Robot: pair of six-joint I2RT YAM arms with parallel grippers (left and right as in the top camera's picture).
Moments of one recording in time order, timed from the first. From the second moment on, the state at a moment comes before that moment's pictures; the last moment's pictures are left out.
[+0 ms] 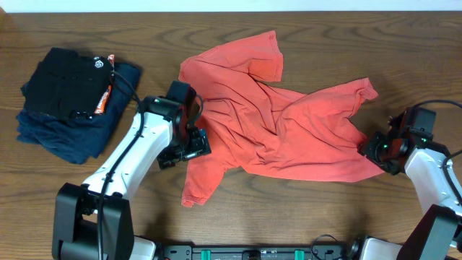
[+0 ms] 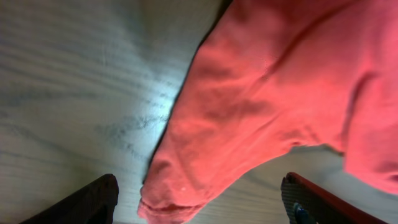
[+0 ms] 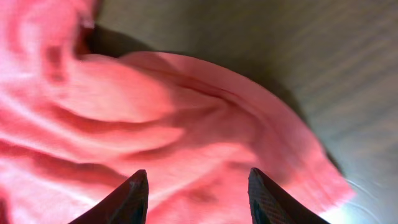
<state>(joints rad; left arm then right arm) -0.29 1.61 1.08 -1.09 0.14 -0.58 -0.34 1.45 0.74 -0.56 -0.22 0.30</state>
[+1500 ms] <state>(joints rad) -0.29 1.61 1.13 -1.13 -0.07 -0.36 -0.28 1.52 0.74 -0.71 -0.08 0.25</state>
